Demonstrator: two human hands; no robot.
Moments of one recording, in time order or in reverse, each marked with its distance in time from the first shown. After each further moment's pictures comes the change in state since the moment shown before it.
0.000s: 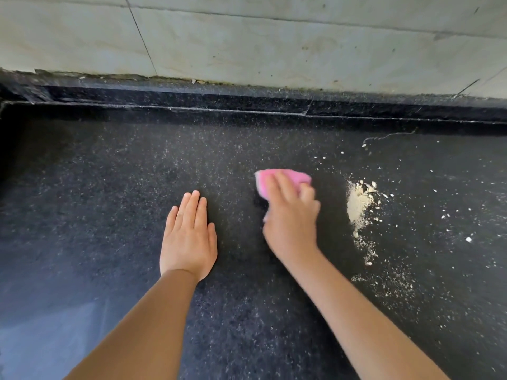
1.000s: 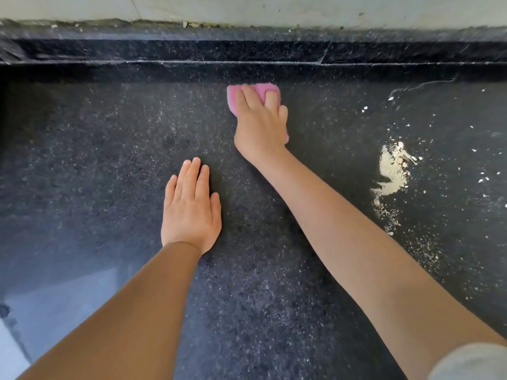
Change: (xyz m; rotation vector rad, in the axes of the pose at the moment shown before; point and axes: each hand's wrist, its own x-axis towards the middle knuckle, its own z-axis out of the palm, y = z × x) left_hand 0.002 -0.004 0.005 -0.010 0.016 0.007; right_hand 0.095 -0.031 0.039 -0.035 -0.202 -0.050
